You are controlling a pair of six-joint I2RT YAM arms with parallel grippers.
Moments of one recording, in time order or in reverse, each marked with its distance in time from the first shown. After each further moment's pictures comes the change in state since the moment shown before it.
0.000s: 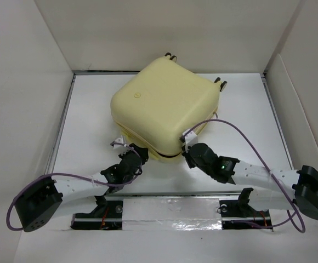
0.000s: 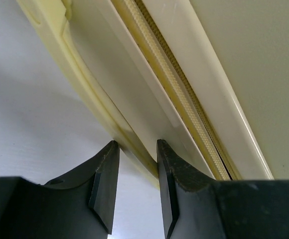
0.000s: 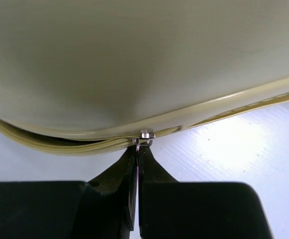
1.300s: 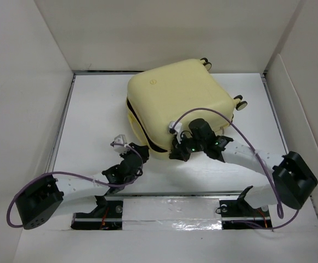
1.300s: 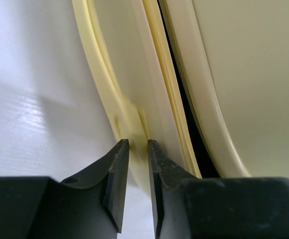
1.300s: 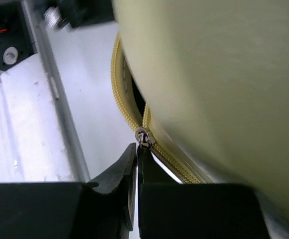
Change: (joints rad) left arm -0.024 0.045 0.011 0.128 -0.083 -0.031; right arm -0.258 0.196 0.218 -0.103 -0.881 -0.210
